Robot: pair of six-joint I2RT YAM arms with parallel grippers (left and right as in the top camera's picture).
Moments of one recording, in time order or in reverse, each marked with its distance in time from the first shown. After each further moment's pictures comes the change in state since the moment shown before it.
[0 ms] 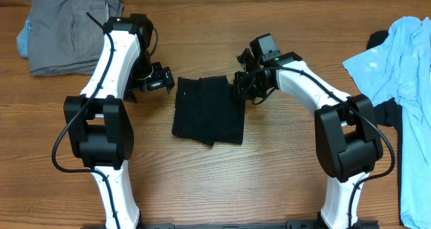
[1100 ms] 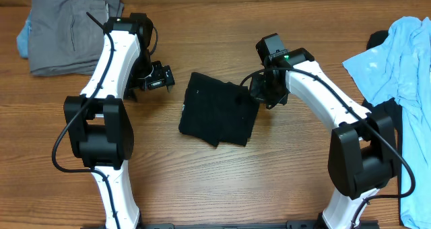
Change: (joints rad) left arm 0.000 0.000 -0.001 0.023 0.000 0.001; right arm 0.001 -0.138 0.000 -0.274 0.408 0.227
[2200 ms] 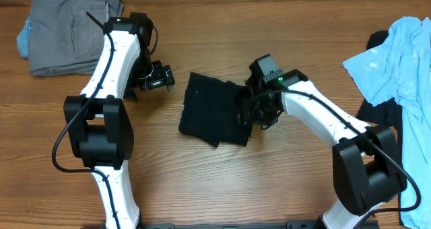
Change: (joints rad) left arm 0.000 0.000 0.000 0.007 0.000 0.000; right arm 0.073 -0.107 -0.237 0.125 -0.244 -0.158
